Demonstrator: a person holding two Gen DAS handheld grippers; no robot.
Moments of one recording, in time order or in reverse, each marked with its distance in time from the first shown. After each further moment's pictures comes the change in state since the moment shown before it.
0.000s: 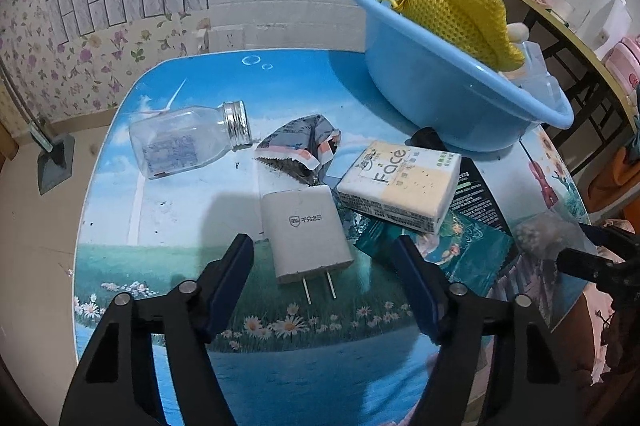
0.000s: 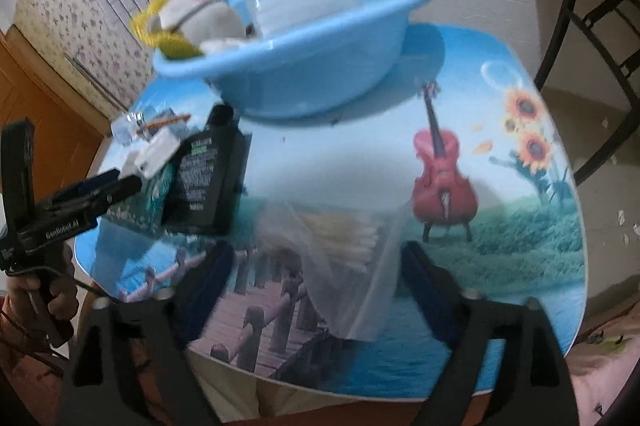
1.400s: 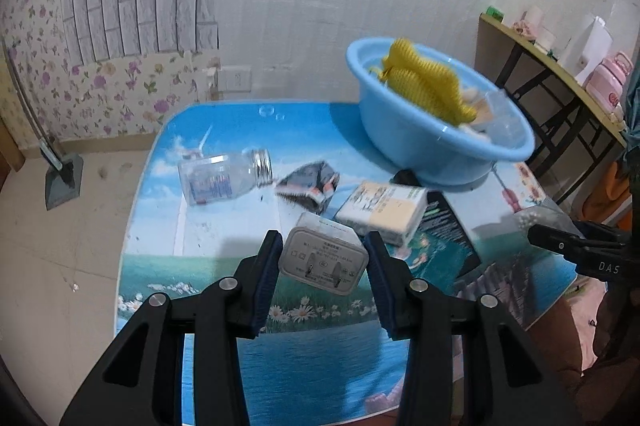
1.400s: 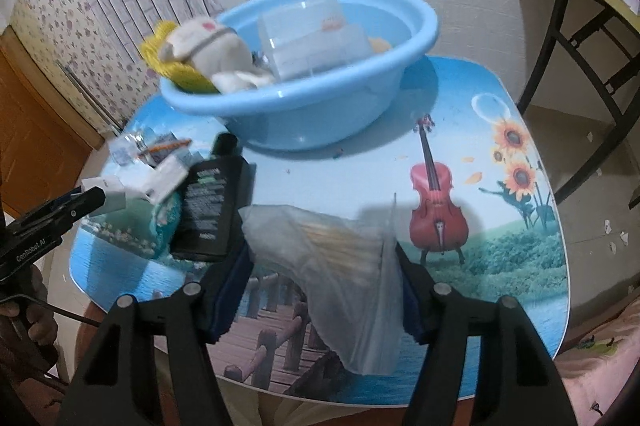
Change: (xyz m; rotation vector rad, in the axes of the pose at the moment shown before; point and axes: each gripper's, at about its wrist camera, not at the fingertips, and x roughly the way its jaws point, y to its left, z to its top) left arm -0.065 0.002 -0.004 0.001 -0.158 -0.003; right arm -0.019 0.022 0.009 -0.011 -0.115 -0.056
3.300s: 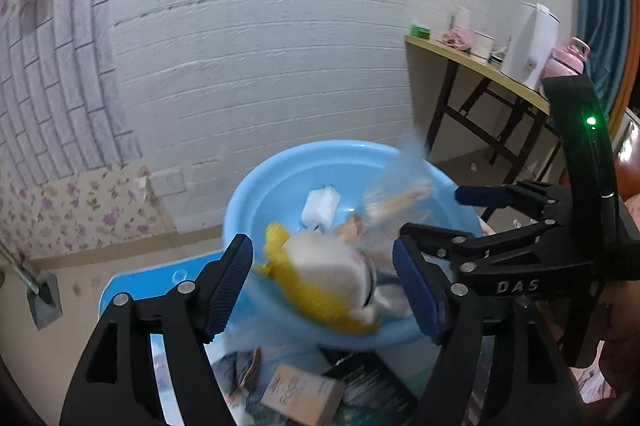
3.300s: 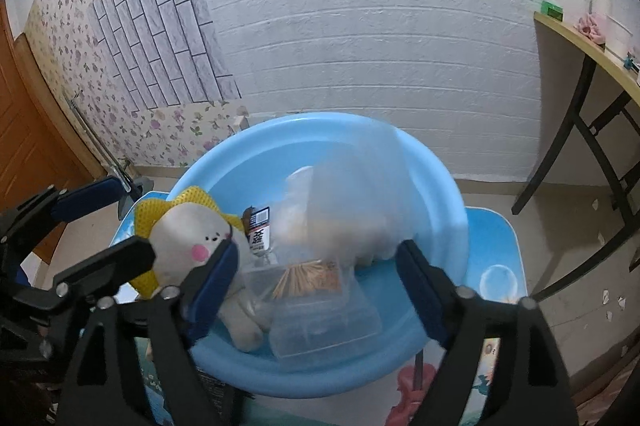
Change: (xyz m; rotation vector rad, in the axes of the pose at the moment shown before) left arm 0.029 -0.092 0.124 0.245 -0.136 -0.122; right arm 0.014 0.001 0.135 -0.079 -0.157 -0.003
